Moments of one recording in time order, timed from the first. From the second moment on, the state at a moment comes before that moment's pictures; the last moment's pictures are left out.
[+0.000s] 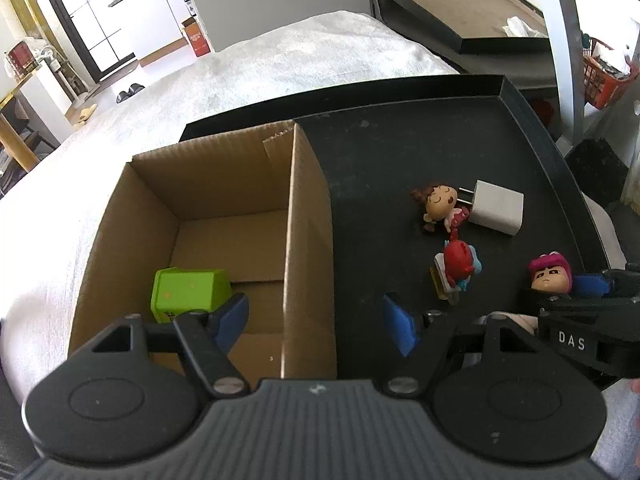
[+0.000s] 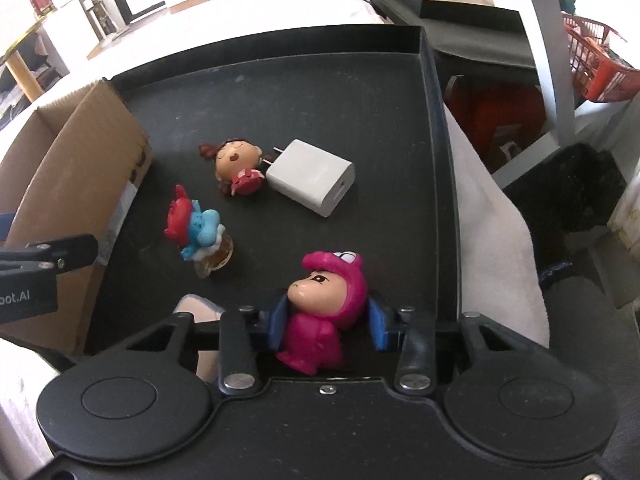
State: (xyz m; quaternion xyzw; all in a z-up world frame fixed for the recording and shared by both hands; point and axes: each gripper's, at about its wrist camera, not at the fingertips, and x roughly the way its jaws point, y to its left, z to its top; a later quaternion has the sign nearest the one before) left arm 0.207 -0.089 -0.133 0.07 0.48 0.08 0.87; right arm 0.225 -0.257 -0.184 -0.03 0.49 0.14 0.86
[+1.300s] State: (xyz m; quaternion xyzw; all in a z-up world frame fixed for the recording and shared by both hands) left arm 0.172 -0.025 -0.072 0.00 0.42 0.12 0.90; right arm 0.186 -0.203 -0.067 -0.08 0.39 0.18 0.90
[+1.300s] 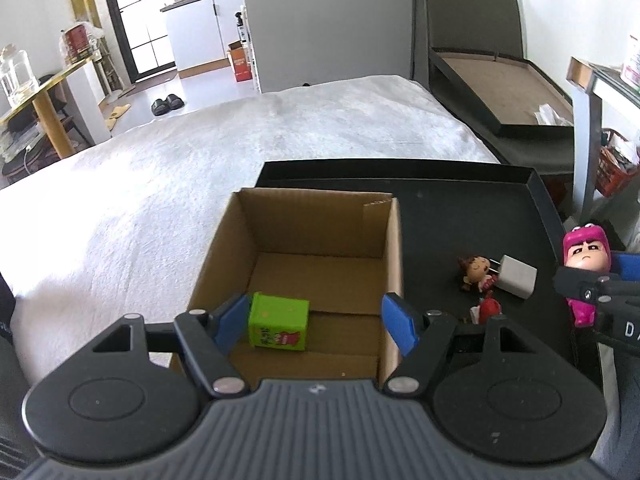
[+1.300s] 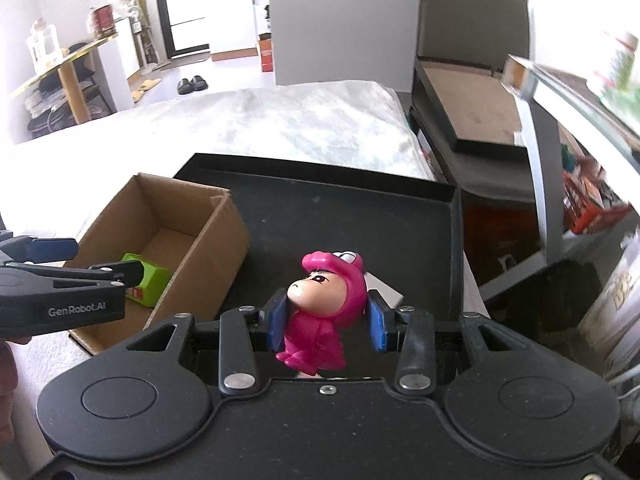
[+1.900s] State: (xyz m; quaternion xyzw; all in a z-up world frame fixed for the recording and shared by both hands) left arm 0.166 0.050 -0.084 -0.06 0.41 0.17 0.90; right arm 0.191 -0.118 -0.058 -0.15 0.36 0.23 0.89
